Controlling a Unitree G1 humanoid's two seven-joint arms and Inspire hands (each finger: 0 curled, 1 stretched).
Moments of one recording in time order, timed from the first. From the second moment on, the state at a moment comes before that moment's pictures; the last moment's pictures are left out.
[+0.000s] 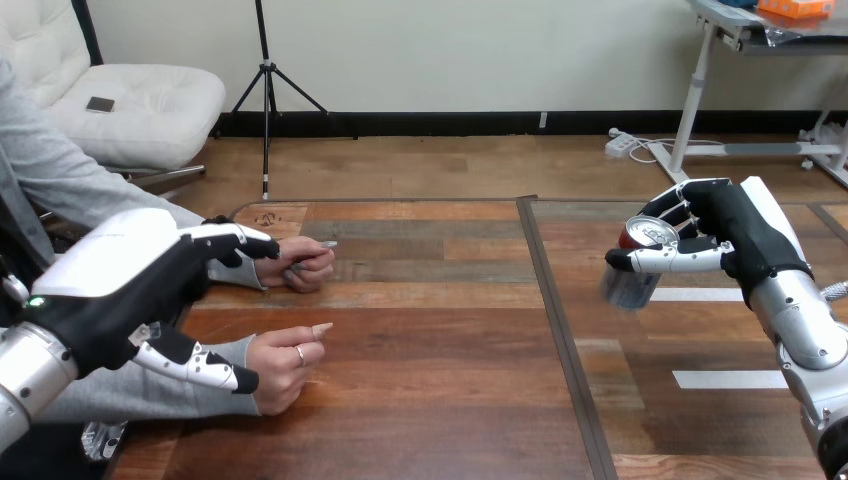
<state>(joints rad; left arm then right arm) -0.03 0.74 0.15 0.12 0.40 -0.53 -0.36 -0.67 -0.48 -0.02 1.17 -0.23 -0.42 0.04</state>
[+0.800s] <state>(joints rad) -0.09 0.77 0.09 0.18 0.35 -0.34 -0.55 -0.67 -0.48 -0.03 1.17 -0.20 -0.42 0.07</state>
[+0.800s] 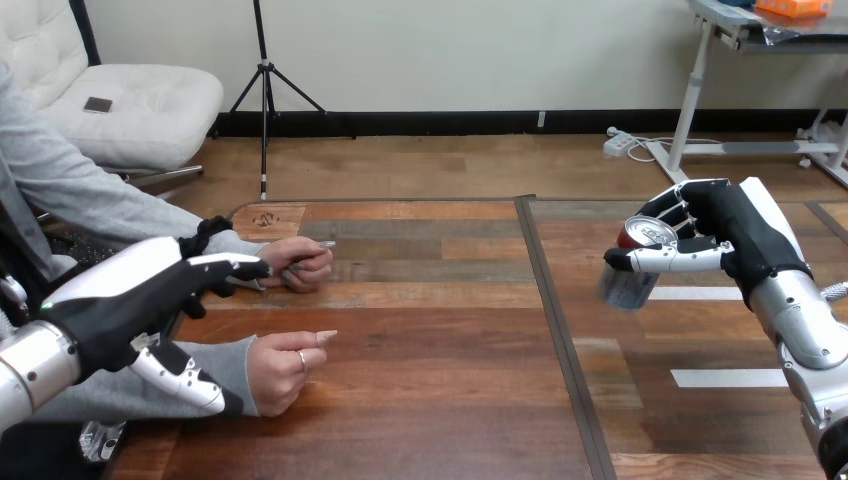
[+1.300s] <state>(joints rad) -0.12 0.77 0.04 0.24 0.45 -0.32 -0.48 -0.67 -0.48 -0.03 1.17 -0.19 -0.42 0.08</state>
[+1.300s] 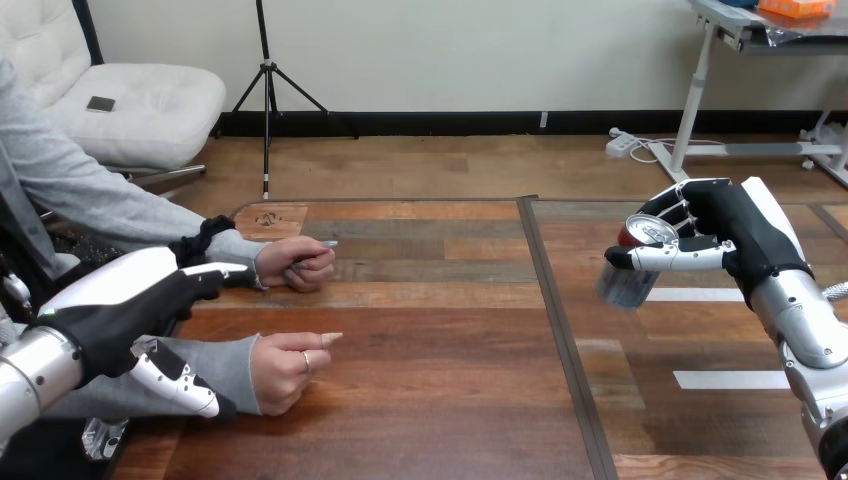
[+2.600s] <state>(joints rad) -0.17 0.77 -0.07 0.44 0.63 -0.38 -0.23 -0.67 -0.48 -0.04 1.17 -0.17 -0.43 0.10</state>
